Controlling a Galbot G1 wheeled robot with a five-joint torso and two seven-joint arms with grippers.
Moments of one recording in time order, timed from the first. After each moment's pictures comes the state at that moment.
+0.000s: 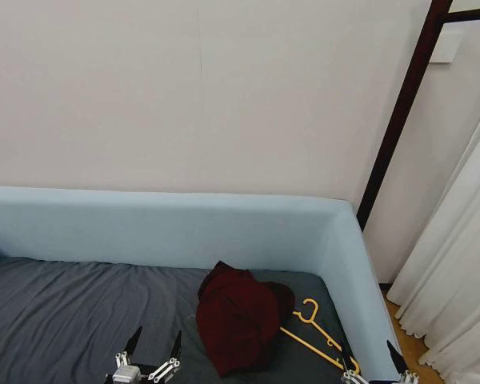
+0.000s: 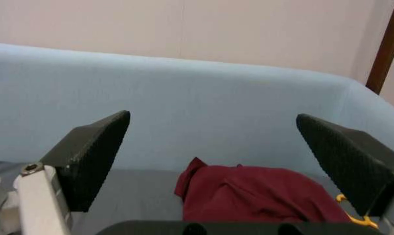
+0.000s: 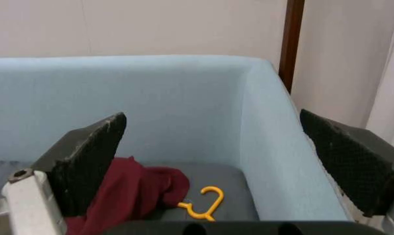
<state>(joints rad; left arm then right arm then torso) 1.78 -1.16 -0.40 -2.02 -0.29 -0.46 -0.13 -1.91 1.45 0.61 2.11 0.17 0.37 -0.03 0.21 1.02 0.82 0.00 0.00</state>
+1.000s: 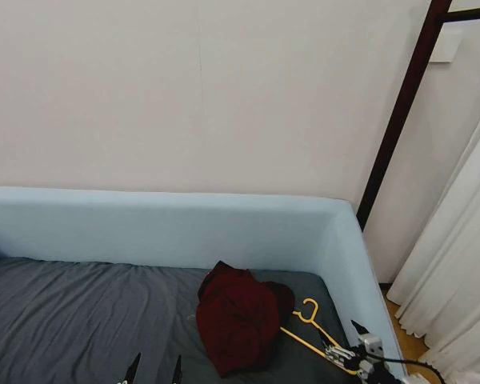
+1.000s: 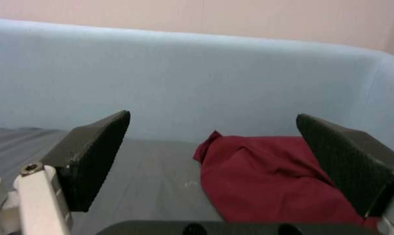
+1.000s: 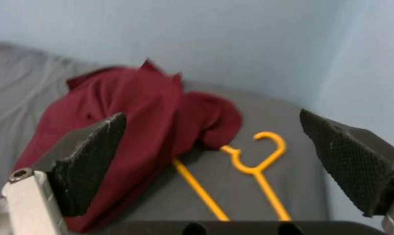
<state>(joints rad) 1.84 -1.31 -0.39 -1.89 -0.14 -0.57 -0.17 -1.40 0.85 0.26 1.89 0.59 -0.09 0.07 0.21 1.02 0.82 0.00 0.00</state>
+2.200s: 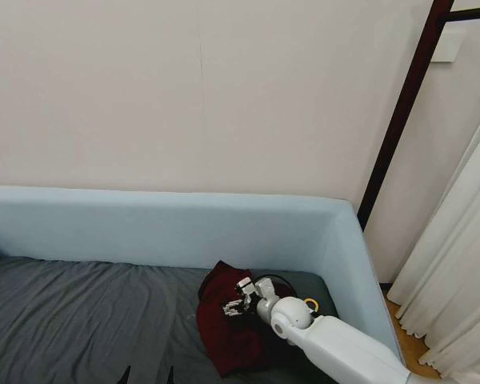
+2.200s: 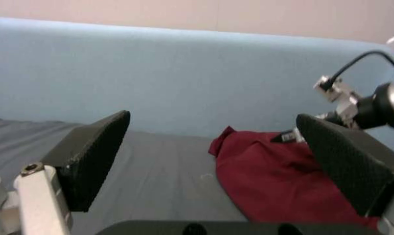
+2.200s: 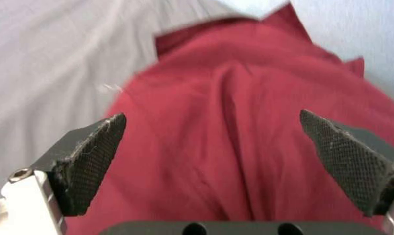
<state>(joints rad) 1.92 -1.35 -0.44 -1.93 -0.13 -0.59 -0.17 -0.41 1.23 -0.61 1.17 0.81 -0.37 0.08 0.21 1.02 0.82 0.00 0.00</state>
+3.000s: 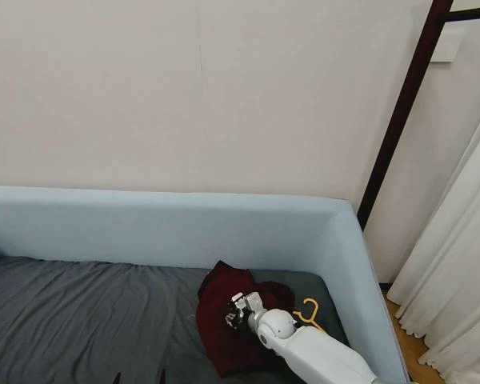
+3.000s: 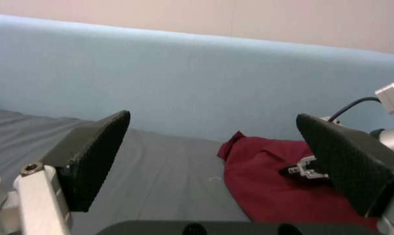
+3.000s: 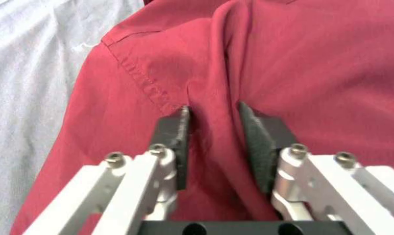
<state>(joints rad) 1.94 -1.40 -0.45 -1.94 -0.13 -0.61 -0.19 -0.45 1.31 -0.58 1.04 0.76 -0.37 0.06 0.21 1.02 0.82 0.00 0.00</state>
